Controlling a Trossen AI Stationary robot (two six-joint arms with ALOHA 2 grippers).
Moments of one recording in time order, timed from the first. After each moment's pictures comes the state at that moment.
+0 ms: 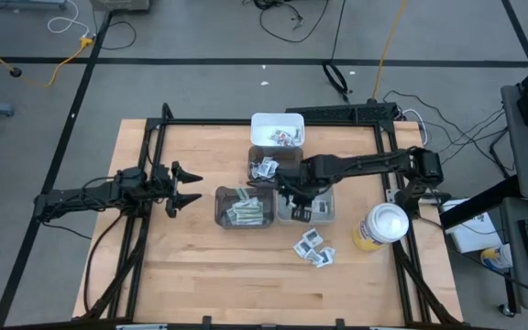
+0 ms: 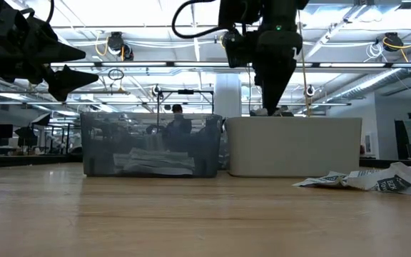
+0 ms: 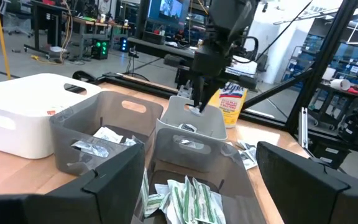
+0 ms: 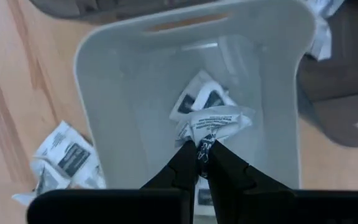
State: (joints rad) left arm 0.14 0.07 0.02 0.06 0.08 -0.25; right arm -0.03 1.78 1.43 -1.05 -0.03 0.18
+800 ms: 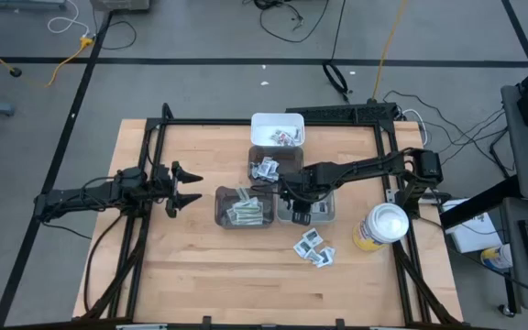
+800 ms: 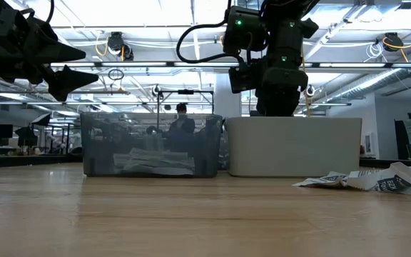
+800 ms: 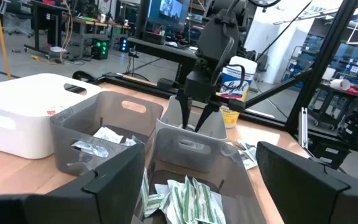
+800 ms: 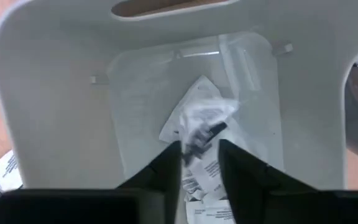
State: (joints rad) left arm 0.14 0.07 0.02 0.06 0.08 -0.25; right arm -0.05 1.78 1.22 -0.77 -0.03 0.14
